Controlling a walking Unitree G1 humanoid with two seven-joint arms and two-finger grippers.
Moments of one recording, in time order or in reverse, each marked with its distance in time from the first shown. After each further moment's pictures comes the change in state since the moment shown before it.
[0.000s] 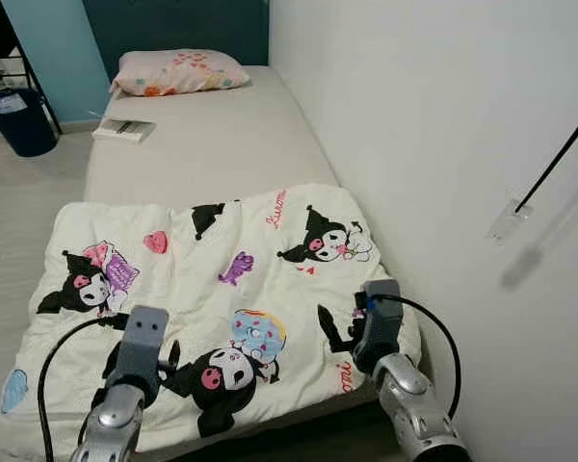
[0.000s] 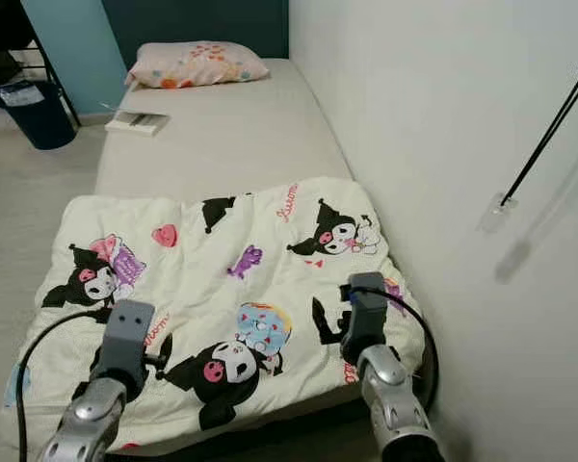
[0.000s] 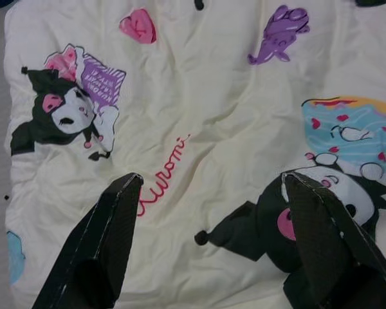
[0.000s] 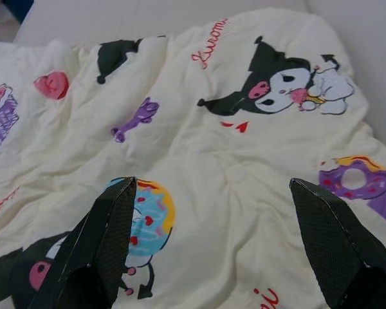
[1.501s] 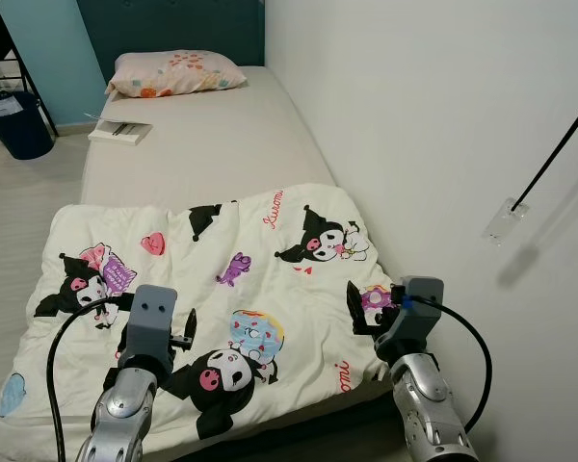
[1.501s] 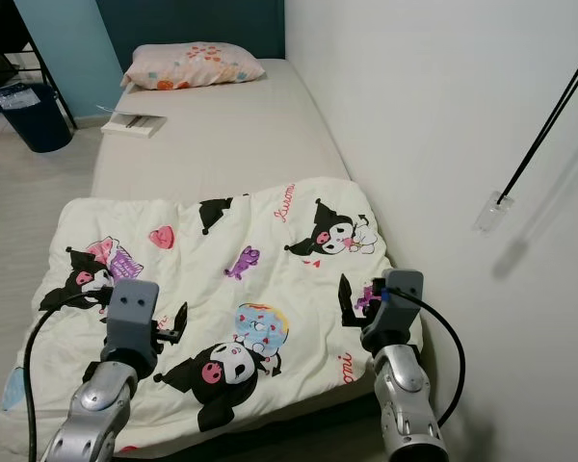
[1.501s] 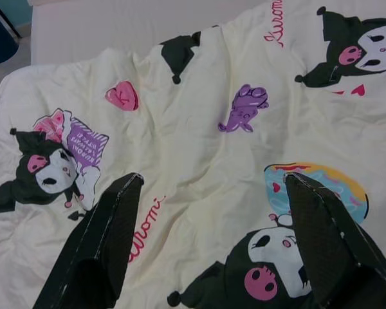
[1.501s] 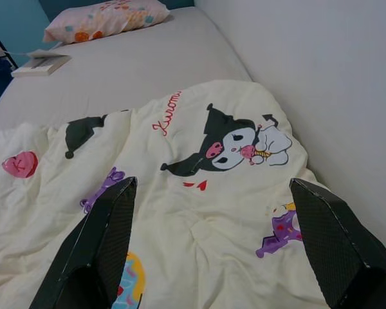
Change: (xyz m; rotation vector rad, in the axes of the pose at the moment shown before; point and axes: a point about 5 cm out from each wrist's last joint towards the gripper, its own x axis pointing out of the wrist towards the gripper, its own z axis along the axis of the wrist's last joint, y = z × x) left arm -0.006 -0.010 0.029 -0.058 -0.178 -0.040; right arm -0.011 -0.016 0.017 0.040 -0.217 -0.124
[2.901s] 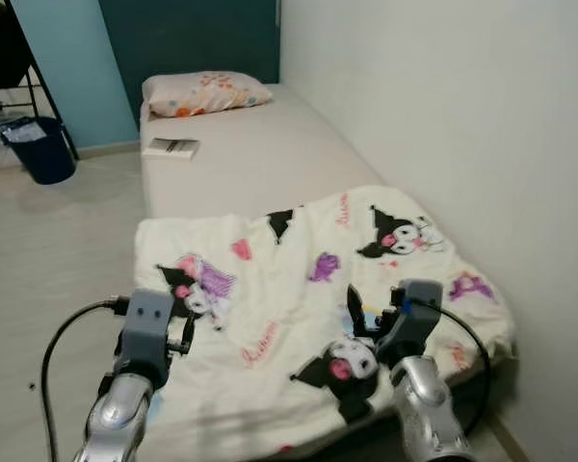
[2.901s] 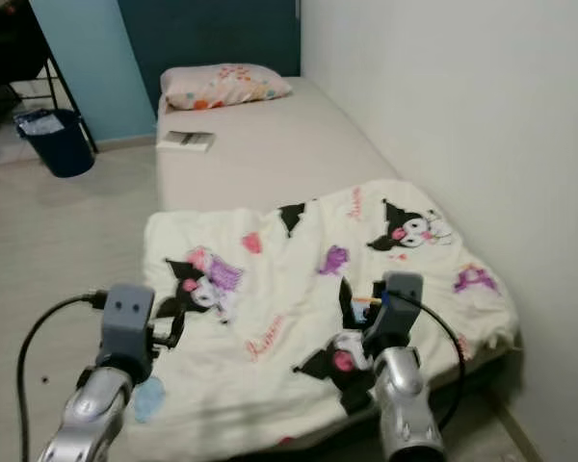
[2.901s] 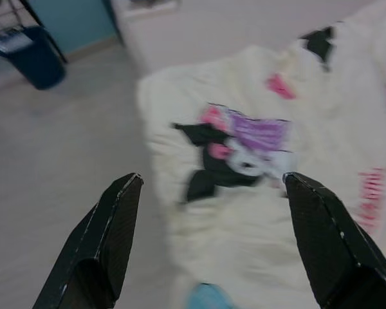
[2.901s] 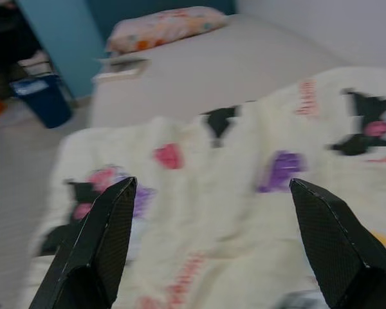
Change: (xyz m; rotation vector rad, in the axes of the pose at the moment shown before) left arm -0.002 0.010 0.006 0.007 -0.031 0.015; right arm 0.002 0.012 -0.007 0.021 0.013 0.038
